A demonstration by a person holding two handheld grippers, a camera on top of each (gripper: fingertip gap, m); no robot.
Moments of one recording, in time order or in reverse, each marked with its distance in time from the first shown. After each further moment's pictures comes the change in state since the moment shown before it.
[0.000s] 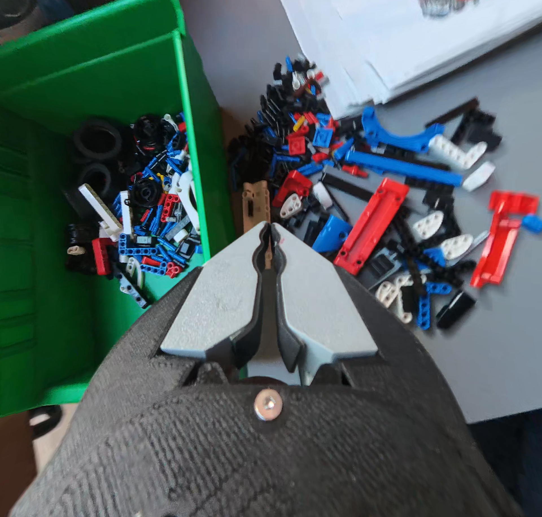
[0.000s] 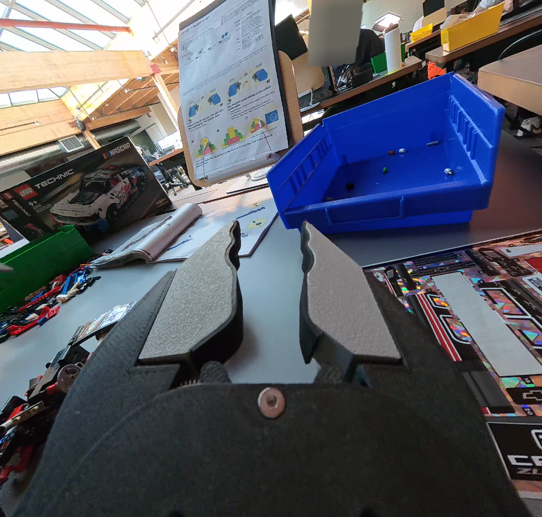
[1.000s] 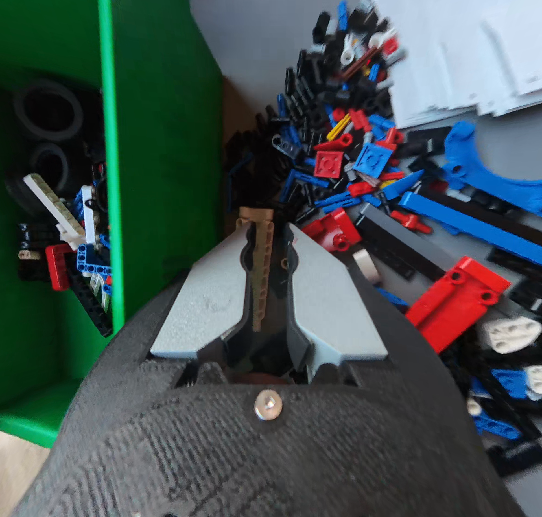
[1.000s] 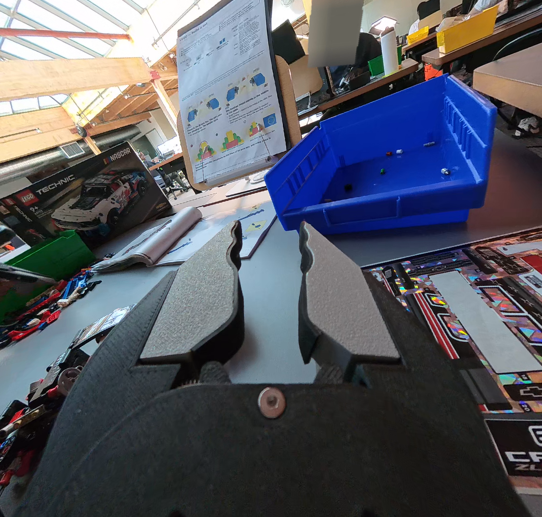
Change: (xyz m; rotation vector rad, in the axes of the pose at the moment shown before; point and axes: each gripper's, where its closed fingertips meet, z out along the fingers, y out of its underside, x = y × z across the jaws) left arm -0.005 0.008 0.083 -0.182 -0.161 -0.083; right arm 0.002 -0.001 -0.001 0.012 0.005 0.013
